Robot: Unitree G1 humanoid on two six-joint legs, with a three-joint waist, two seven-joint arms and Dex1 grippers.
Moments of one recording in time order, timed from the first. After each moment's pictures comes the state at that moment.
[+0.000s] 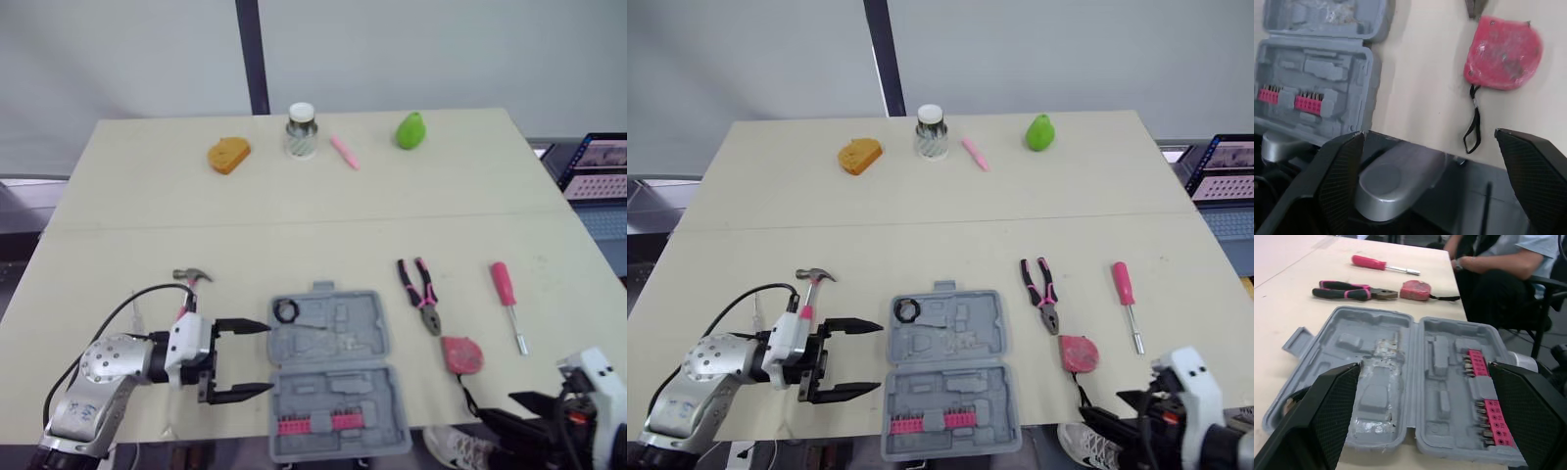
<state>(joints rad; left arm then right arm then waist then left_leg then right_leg) 0.09 0.69 0.02 -0.25 -0.47 -0.02 -1.22 0.64 -0.76 -0.89 -0.84 0.81 1.19 0.88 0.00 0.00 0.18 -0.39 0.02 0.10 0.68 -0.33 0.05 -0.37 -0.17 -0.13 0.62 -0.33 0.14</state>
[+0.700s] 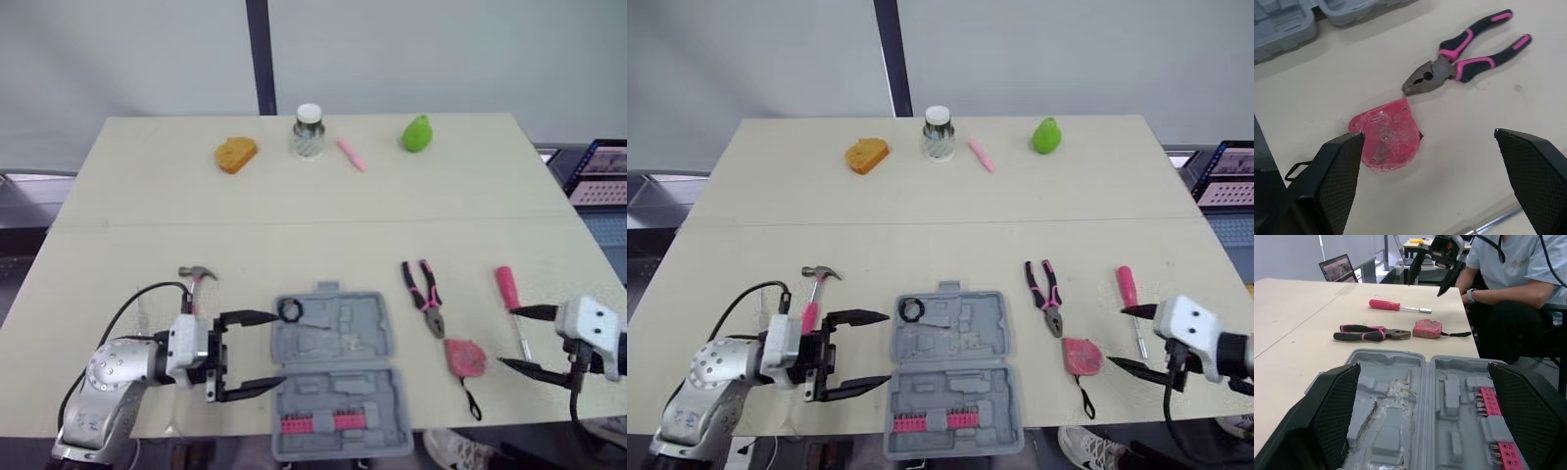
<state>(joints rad) 0.12 0.62 0.05 -0.32 -0.53 -0.02 -1.14 0.19 -1.01 -0.36 0.00 0.27 -0.03 1.30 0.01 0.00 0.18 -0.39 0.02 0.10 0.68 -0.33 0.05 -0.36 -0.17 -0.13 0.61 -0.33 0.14</state>
